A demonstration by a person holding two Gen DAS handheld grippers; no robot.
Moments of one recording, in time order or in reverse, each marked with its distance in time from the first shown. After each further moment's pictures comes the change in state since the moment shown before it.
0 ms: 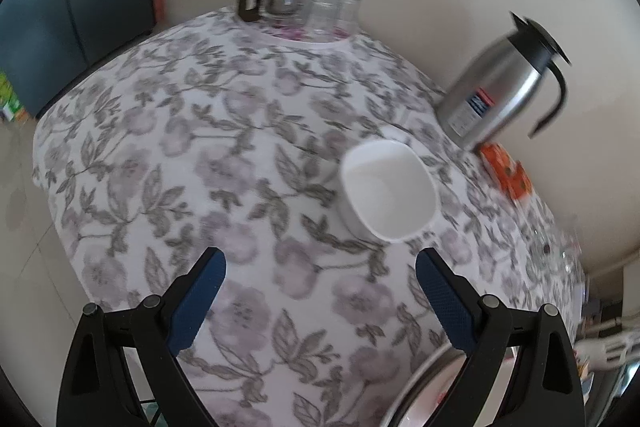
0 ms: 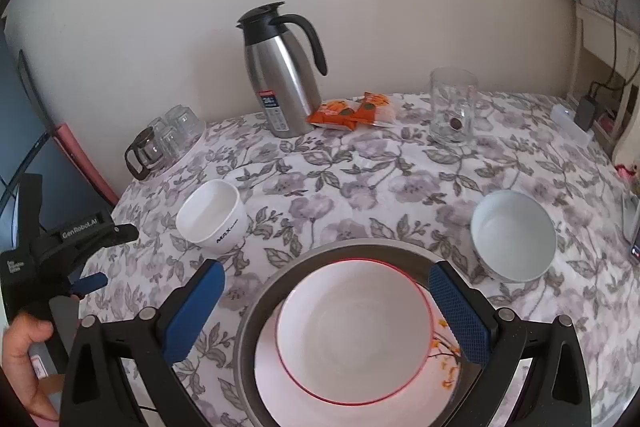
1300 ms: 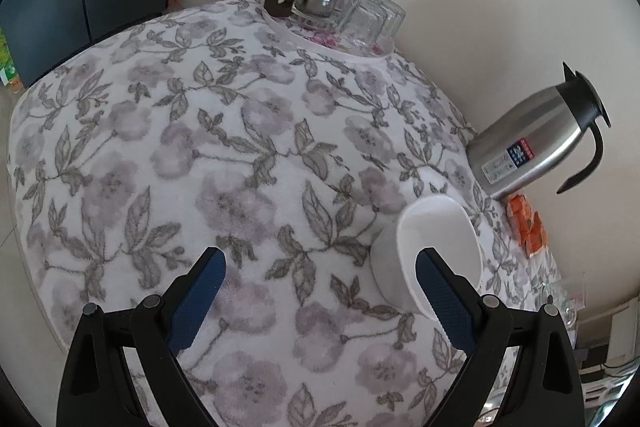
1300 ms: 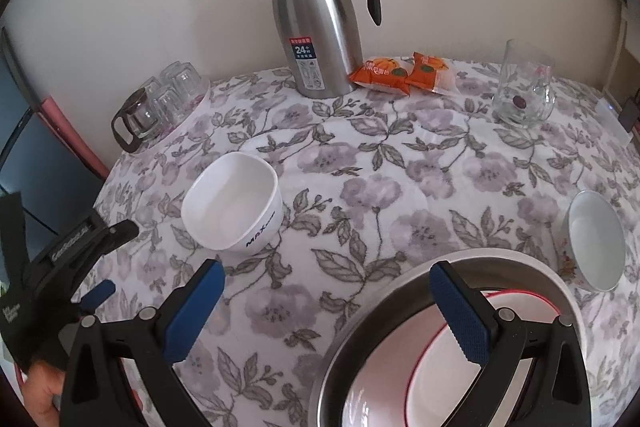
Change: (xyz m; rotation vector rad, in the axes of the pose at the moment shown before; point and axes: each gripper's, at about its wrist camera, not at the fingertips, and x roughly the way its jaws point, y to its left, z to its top) left arm 0.059 0.046 0.038 -0.108 -0.036 -0.053; right arm 0.098 0.077 0.016 -0.008 0.152 -0.022
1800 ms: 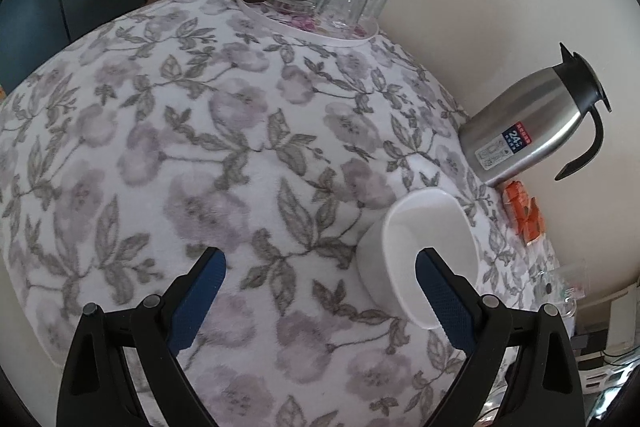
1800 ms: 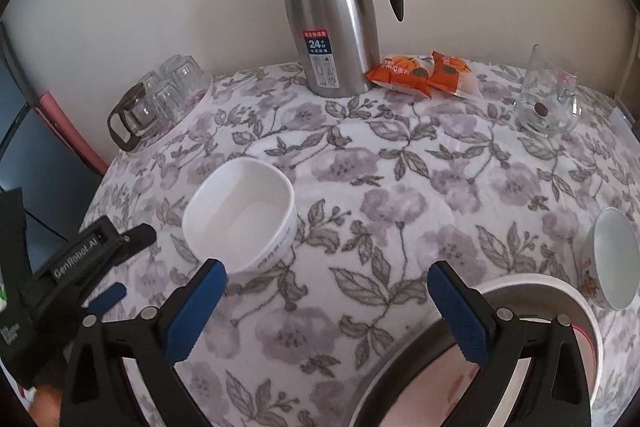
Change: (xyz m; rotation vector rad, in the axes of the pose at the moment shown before) left arm 0.024 -0.015 0.007 0.043 0.062 -0.044; right arm 0.028 0.022 0.017 -0.013 0.010 0.003
